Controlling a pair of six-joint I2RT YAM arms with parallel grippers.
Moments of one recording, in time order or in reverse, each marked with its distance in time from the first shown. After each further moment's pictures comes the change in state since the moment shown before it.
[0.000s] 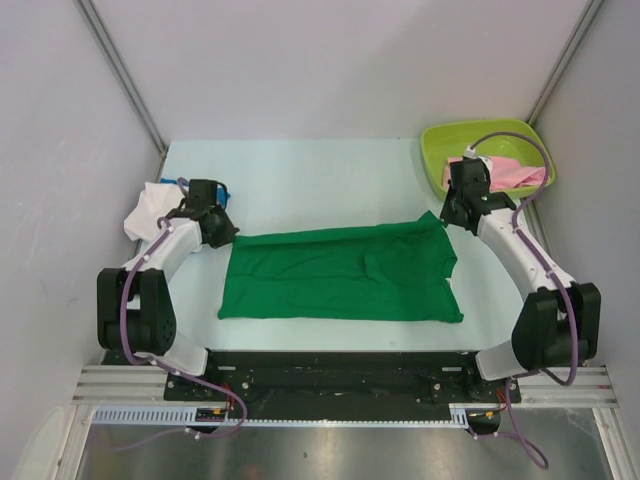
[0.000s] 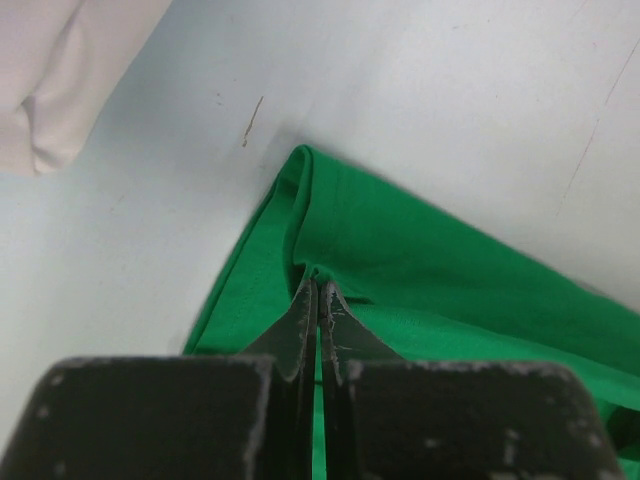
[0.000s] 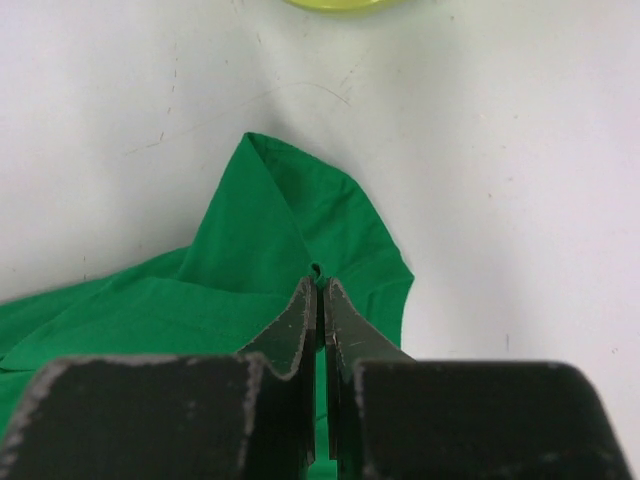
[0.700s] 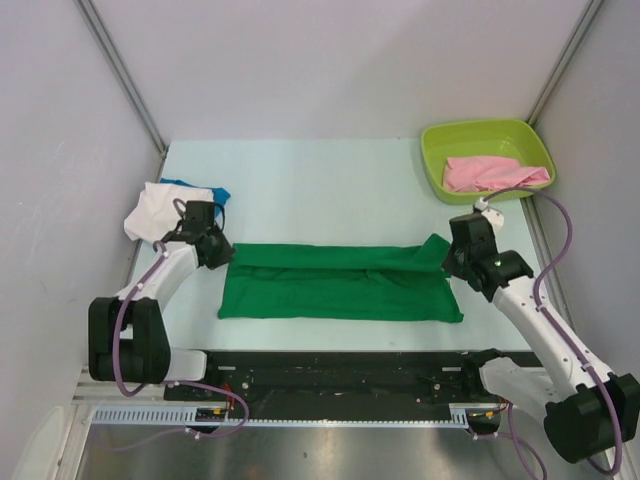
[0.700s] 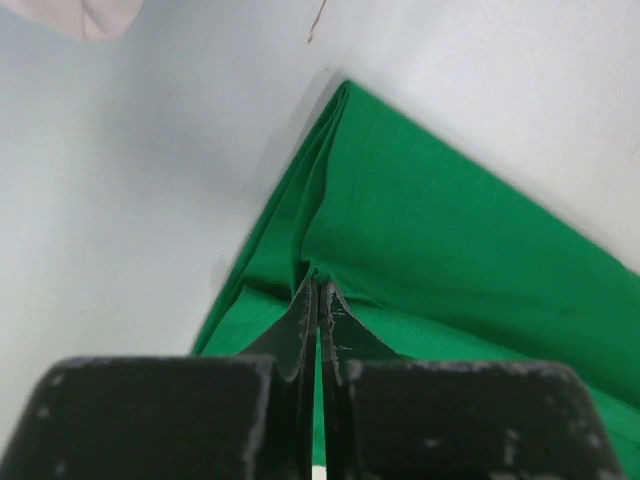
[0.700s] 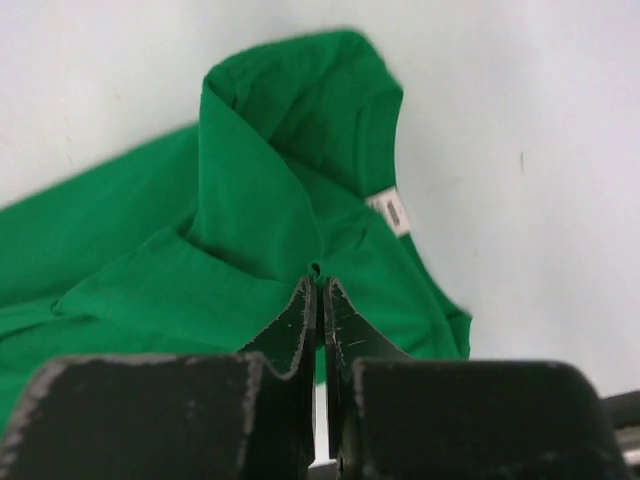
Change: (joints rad) left arm 0.000 -0.162 -0.180 -0.002 -0.014 -0.010; right arm 0.123 -0.481 -0.340 -0.138 0.049 0.223
